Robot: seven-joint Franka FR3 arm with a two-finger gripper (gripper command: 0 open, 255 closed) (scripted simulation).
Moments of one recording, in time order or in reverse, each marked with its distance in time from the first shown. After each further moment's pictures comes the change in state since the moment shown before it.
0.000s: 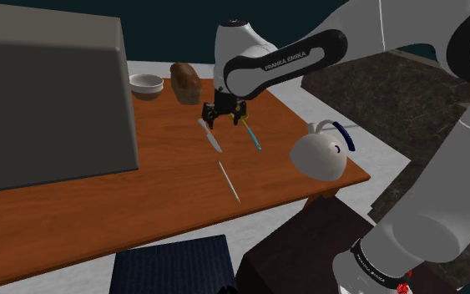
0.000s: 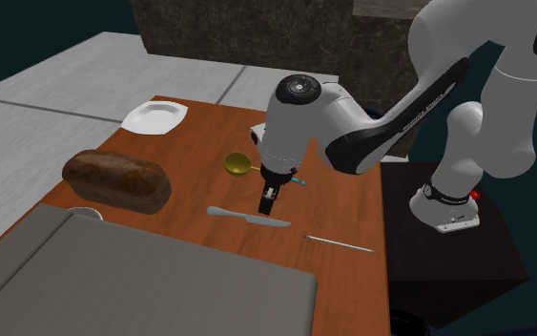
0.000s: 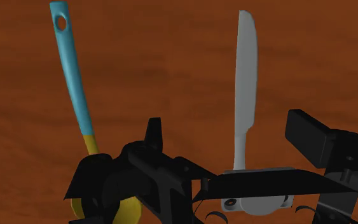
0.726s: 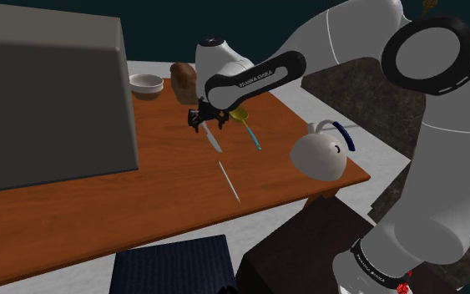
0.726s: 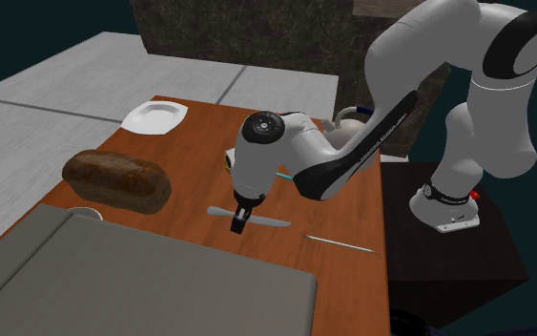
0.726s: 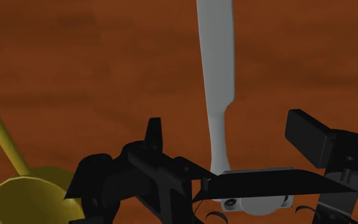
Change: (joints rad) arm 0.047 0.247 -0.029 0.198 -0.126 0.050 0.121
